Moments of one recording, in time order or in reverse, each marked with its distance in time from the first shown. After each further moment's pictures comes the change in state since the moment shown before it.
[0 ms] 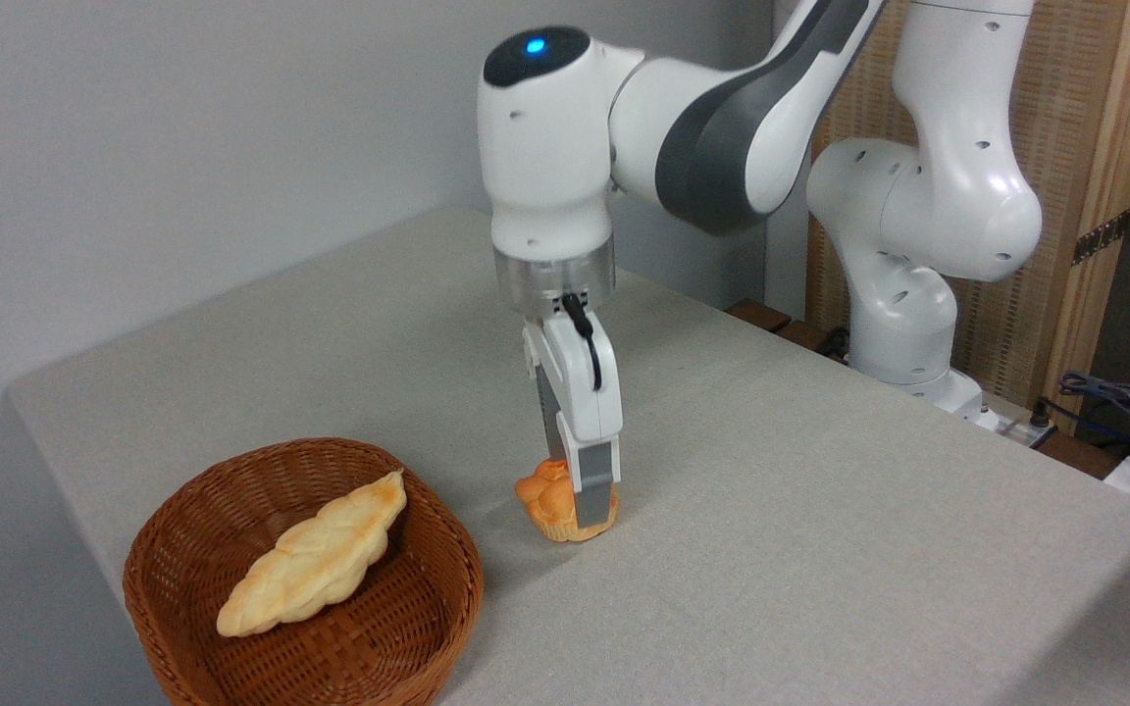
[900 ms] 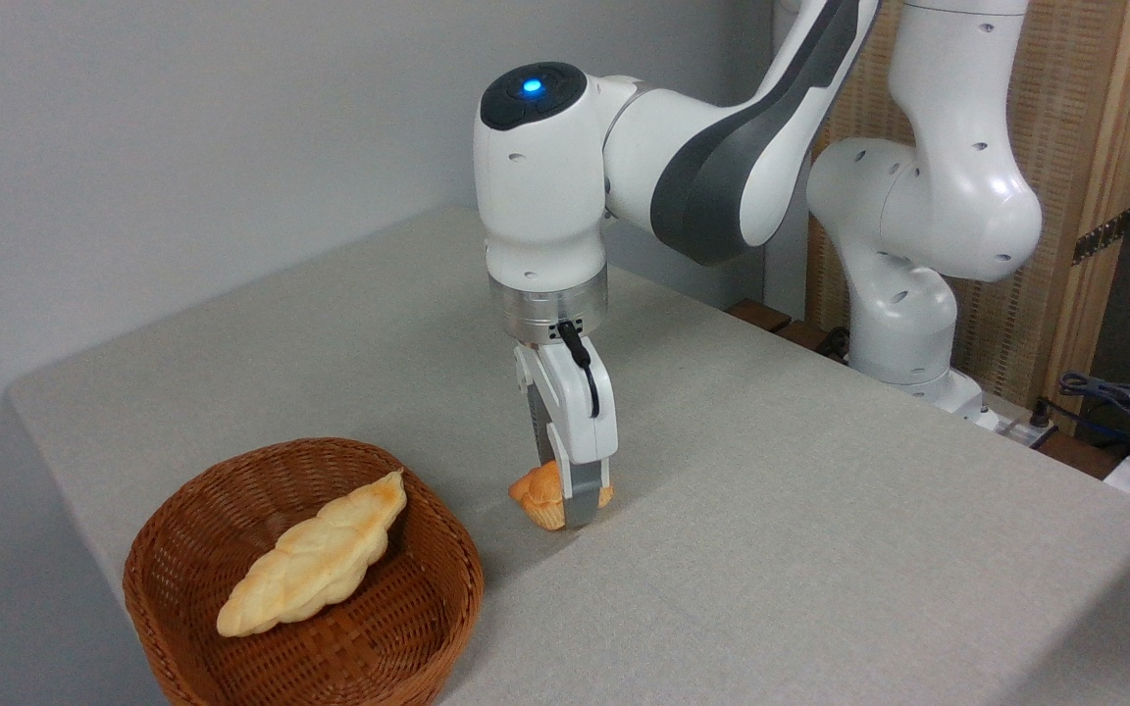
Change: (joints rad) arm -0.001 0.037 0.000 0.001 -0.075 0.016 0.000
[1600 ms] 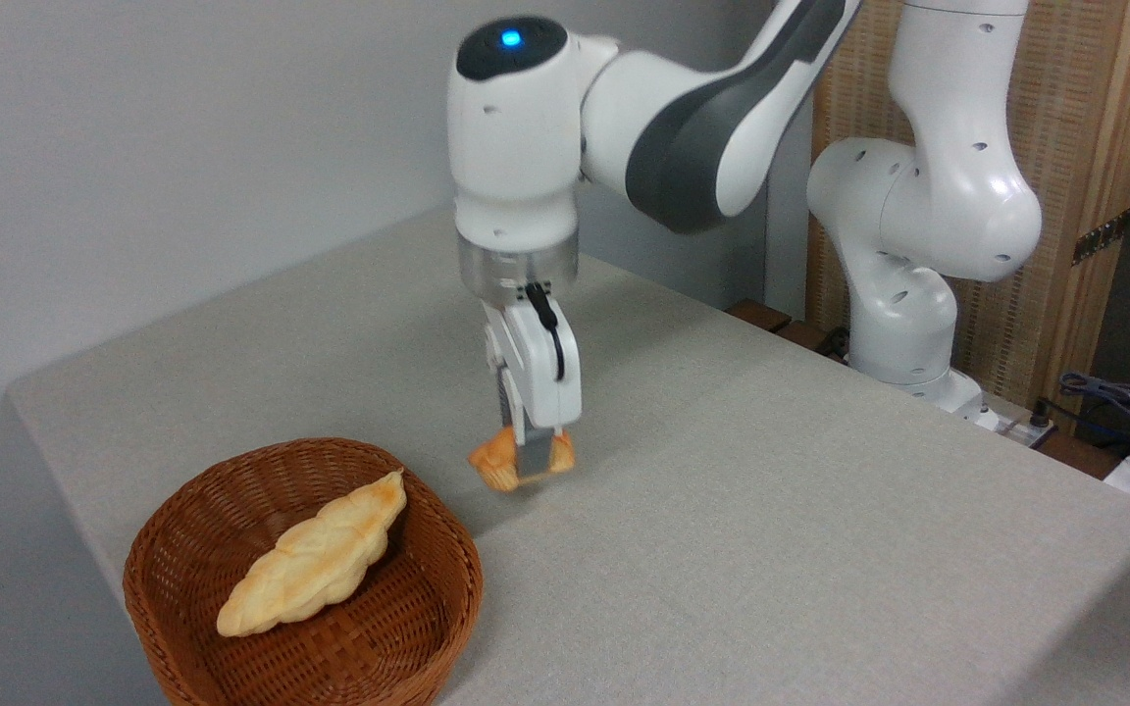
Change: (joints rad) arm -0.004 0.000 -0.021 0.103 -0.080 -0.069 -0.012
